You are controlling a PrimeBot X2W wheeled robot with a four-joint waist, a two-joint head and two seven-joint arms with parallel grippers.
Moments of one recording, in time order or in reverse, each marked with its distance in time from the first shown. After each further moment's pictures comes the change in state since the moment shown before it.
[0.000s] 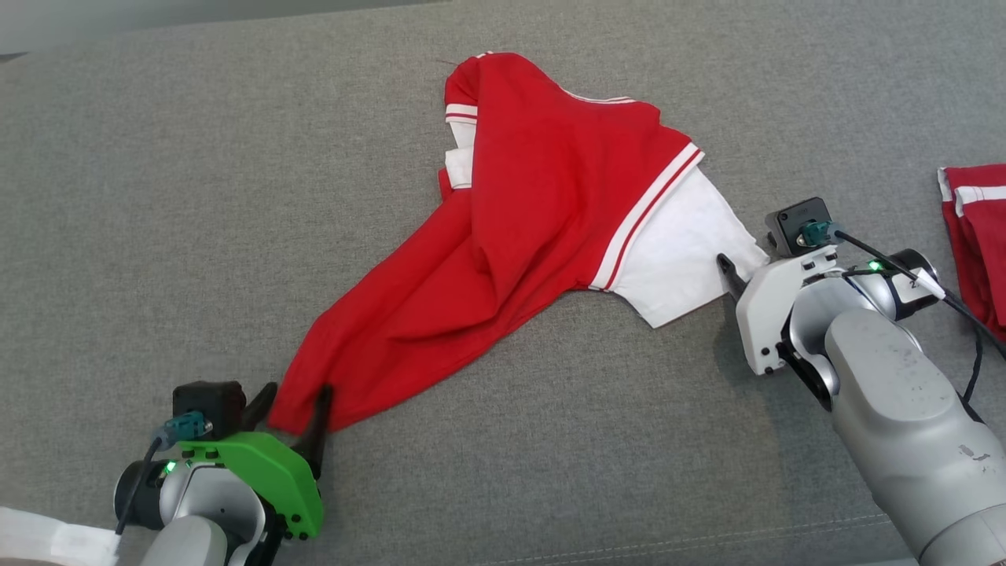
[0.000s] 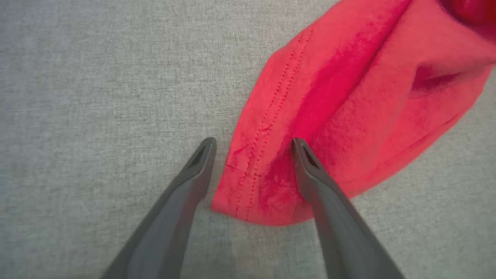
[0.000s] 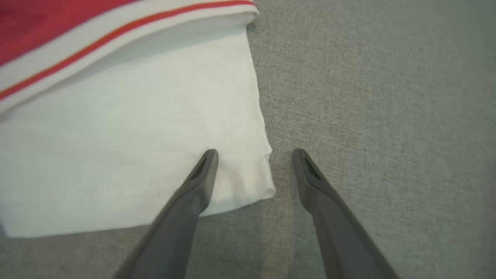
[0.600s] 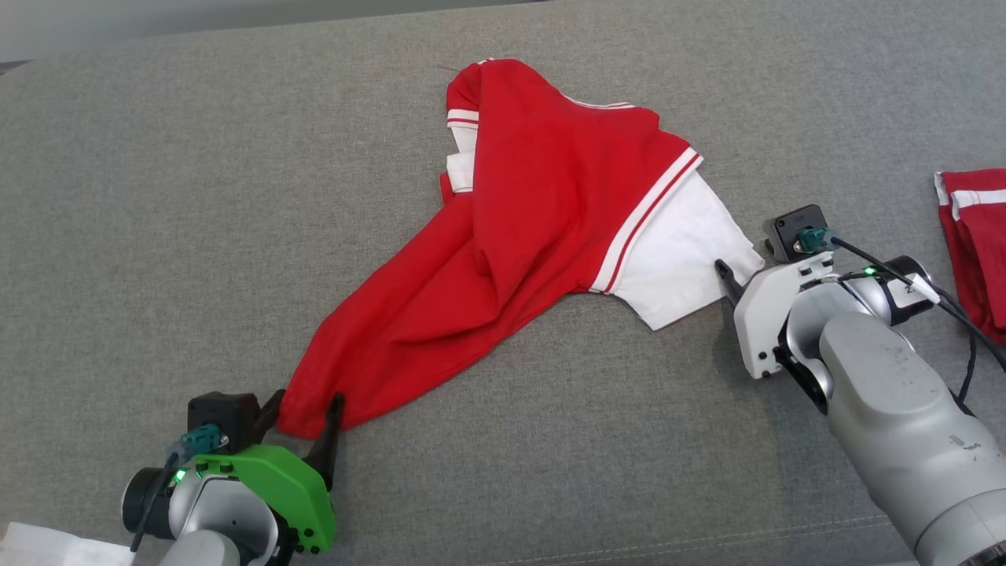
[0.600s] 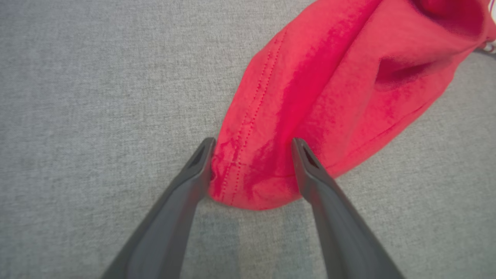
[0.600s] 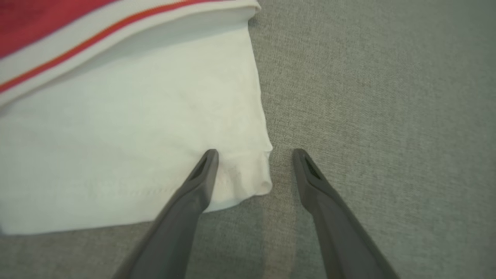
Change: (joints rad) left arm 0.051 0.016 -0.026 -0.106 0.020 0.031 0.002; right arm -0.045 0.011 0.060 0.127 0.044 0.000 -0.074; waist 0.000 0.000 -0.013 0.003
